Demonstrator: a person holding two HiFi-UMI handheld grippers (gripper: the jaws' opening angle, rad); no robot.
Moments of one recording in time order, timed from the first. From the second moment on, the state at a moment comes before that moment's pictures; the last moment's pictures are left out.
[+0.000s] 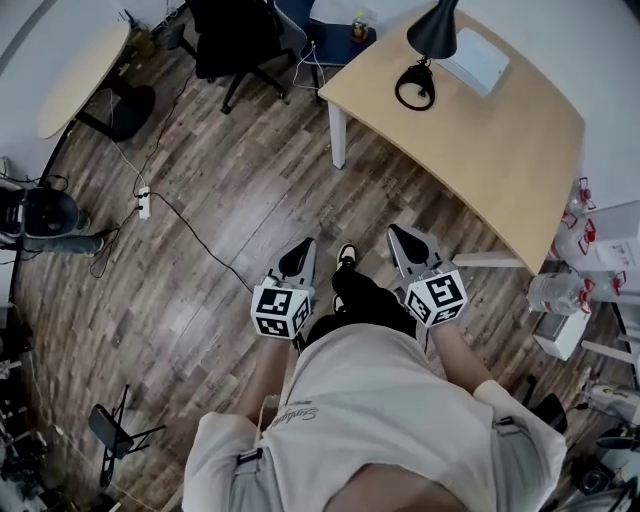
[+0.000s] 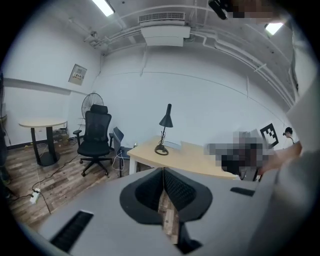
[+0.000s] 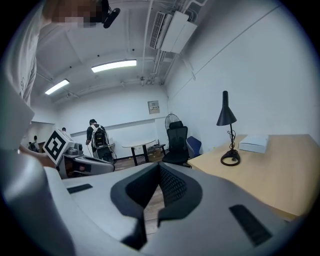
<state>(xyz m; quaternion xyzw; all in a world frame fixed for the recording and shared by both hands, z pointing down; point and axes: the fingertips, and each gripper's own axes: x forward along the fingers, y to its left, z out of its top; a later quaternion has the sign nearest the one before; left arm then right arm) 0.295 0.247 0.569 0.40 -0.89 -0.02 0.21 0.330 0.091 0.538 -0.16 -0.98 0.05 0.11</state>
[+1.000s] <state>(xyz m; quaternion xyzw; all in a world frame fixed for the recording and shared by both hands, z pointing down) 0.065 0.167 0.506 0.41 -0.89 0.02 0.19 0.103 0.020 0.541 -0.16 -0.98 0.11 0.09</state>
